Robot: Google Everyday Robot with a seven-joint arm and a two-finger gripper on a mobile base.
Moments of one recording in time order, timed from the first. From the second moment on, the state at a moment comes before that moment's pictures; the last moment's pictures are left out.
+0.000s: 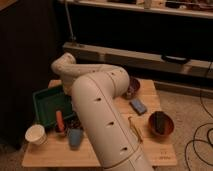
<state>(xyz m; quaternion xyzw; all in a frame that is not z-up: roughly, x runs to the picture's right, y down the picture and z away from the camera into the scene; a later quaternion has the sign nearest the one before) -0.226 -0.005 0.960 -0.23 0.10 0.48 0.84</state>
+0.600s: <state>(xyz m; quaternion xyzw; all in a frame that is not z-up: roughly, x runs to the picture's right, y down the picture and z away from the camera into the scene) -0.226 -0.006 0.958 -0.23 0.10 0.48 0.84</state>
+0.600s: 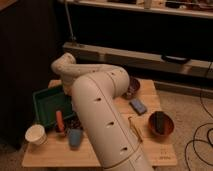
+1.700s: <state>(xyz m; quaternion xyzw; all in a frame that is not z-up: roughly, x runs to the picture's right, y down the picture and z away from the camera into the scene) -0.231 -0.024 0.923 -0.21 0.09 0.48 0.85</state>
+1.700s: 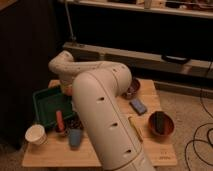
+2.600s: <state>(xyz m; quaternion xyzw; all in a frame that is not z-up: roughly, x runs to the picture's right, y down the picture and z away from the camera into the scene) -0.170 -0.022 0.827 -0.21 0.01 0.53 0.82</state>
